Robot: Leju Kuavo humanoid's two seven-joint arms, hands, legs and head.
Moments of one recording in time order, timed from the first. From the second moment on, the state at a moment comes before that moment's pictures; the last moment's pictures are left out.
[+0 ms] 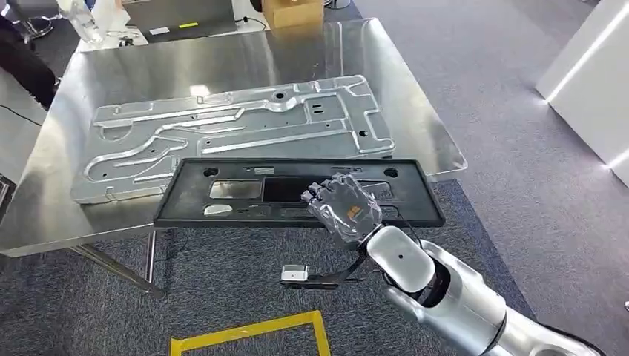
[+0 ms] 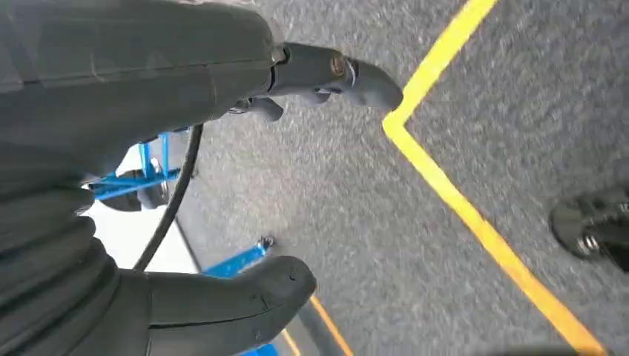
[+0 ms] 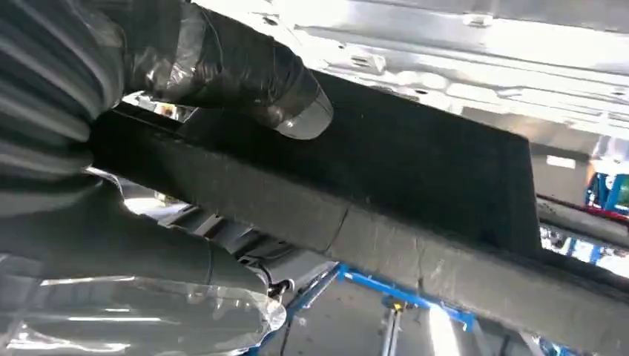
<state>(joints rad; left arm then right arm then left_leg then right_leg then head) -0.03 0.16 -0.75 -0.13 0.27 -0.08 0.09 -0.67 -0.29 1.00 -1.40 1.29 0.04 -0.02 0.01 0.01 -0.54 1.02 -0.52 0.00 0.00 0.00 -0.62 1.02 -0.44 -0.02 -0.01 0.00</state>
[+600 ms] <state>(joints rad) -0.02 0.16 -0.75 -0.13 0.27 -0.08 0.09 -0.72 -0.29 1.04 -1.38 1.30 0.05 -0.04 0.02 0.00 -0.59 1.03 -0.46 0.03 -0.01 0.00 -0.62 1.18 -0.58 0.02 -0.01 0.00</state>
